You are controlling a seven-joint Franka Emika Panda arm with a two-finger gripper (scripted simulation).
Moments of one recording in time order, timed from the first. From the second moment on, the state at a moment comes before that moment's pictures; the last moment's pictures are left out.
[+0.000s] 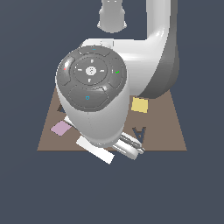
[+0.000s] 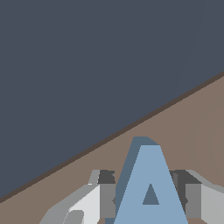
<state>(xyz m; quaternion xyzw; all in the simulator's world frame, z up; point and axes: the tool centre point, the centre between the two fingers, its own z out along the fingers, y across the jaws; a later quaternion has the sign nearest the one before) 0.118 -0.020 0.035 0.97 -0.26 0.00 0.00</state>
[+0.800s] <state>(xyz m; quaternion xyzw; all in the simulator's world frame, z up) 0.105 0.085 0.039 1.00 -0.02 0.00 0.00</state>
